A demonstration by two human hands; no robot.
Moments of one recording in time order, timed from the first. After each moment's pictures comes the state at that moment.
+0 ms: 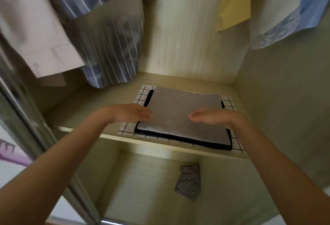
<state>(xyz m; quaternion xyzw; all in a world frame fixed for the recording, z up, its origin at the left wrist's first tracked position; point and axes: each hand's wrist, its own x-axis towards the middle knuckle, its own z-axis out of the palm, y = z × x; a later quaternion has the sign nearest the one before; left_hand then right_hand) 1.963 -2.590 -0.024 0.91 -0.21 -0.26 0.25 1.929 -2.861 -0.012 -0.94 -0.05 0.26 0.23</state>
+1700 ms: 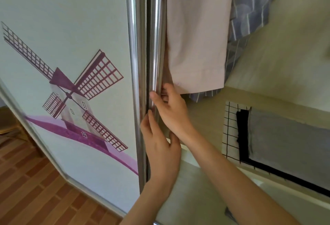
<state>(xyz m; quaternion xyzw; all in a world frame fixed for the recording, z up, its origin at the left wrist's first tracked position) 1.902 -2.409 -0.080 0.79 0.11 0.34 0.50 1.970 -2.435 -0.016 -0.77 -0.24 -0.07 0.59</state>
